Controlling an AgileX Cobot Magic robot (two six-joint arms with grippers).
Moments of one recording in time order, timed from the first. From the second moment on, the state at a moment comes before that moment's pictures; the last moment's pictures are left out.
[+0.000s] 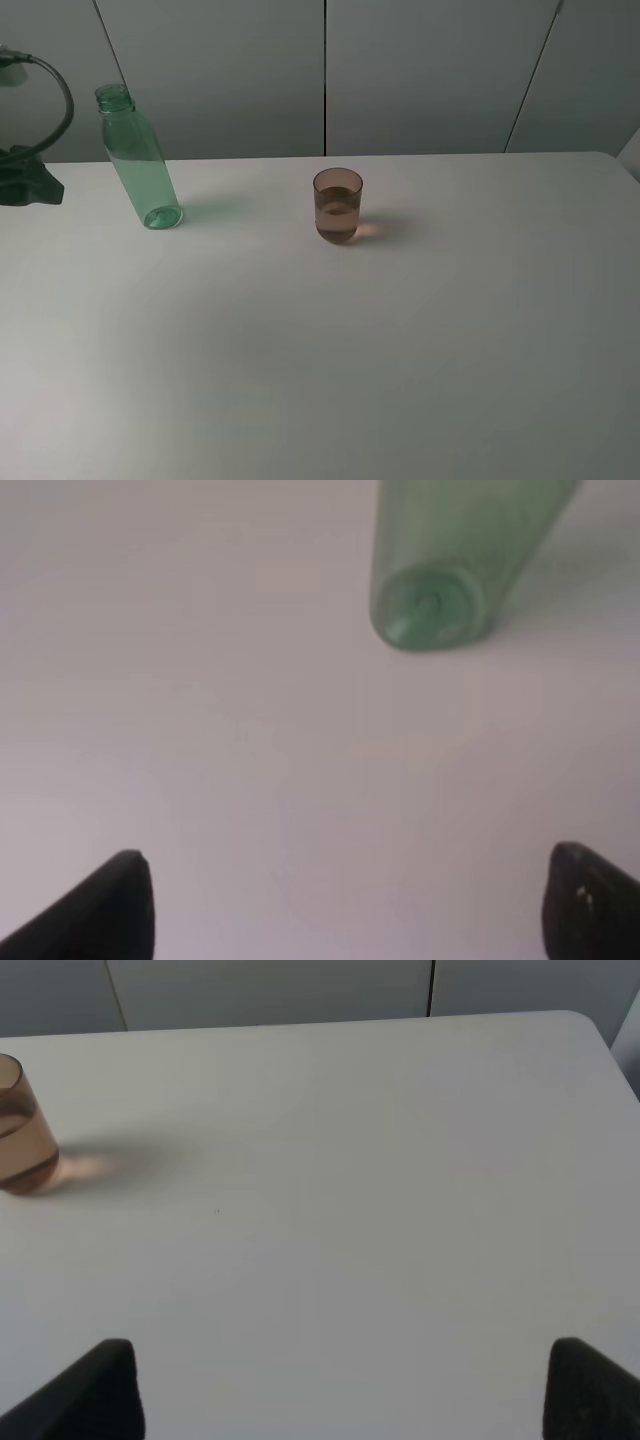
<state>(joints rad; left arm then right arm) -0.04 1.23 -0.74 -0.07 0.55 0.10 -0.03 0.00 -0.50 0.02 1.10 0.01</state>
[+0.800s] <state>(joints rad) -0.04 0.31 -0.59 -0.15 1.02 0.18 -0.03 0.00 -0.50 0.02 1.10 0.01</state>
